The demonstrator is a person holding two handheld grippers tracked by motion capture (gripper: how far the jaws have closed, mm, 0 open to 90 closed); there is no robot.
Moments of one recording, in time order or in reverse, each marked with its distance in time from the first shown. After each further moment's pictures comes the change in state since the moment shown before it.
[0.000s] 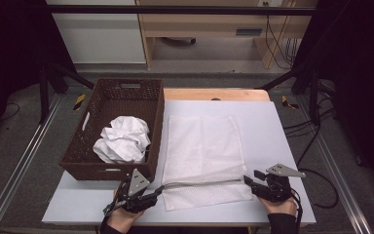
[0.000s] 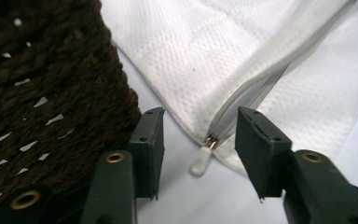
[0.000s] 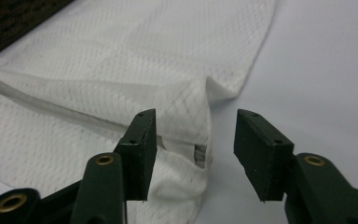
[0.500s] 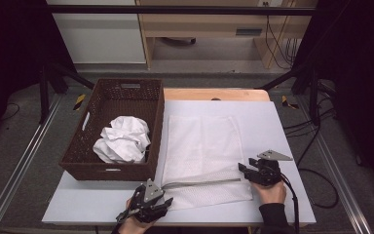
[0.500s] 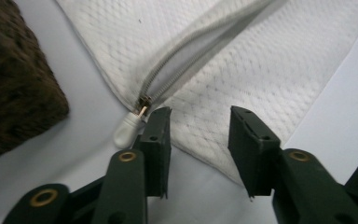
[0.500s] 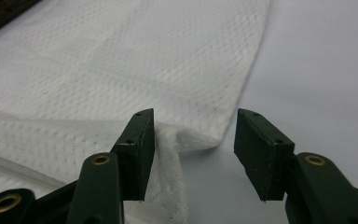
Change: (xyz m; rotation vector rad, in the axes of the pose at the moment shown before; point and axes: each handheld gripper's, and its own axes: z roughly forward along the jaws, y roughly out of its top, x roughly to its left) left arm -0.031 -0.014 0.025 0.129 -0.033 0.001; right arm -0.013 0.022 0.047 0.037 -0.053 0.011
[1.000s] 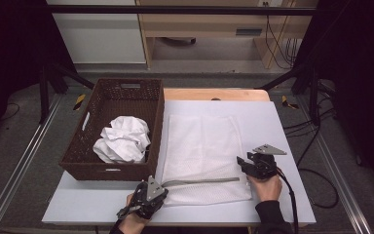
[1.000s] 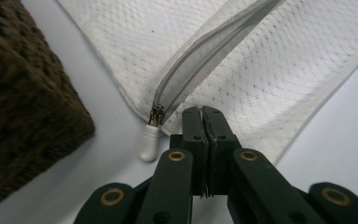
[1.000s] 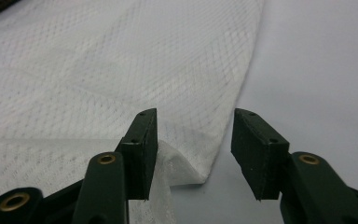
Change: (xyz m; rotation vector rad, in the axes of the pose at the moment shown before) left arm 0.011 0.007 0.002 0.004 0.014 0.064; right arm 0.000 0.011 0.016 -0.009 -0.051 -0.028
